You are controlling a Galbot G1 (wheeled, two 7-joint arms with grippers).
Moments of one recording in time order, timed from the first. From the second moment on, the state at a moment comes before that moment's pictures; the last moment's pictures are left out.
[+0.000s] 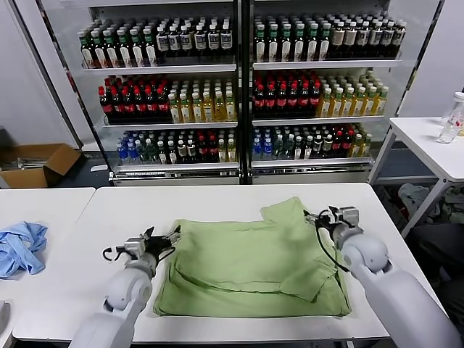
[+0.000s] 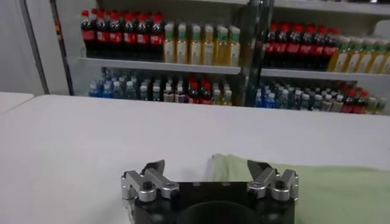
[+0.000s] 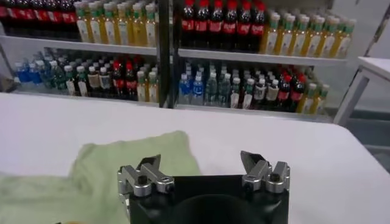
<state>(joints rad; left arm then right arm) 0.97 -1.20 -0.29 -1.61 -0.53 0.44 -0.24 -0.70 0.95 0.09 1.55 0.75 -0.57 0.24</state>
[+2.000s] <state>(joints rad) 1.15 -1.15 -0.37 -1.83 -0.71 0.32 -0.19 -0.83 0.90 0.21 1.75 0.87 -0.51 0.18</state>
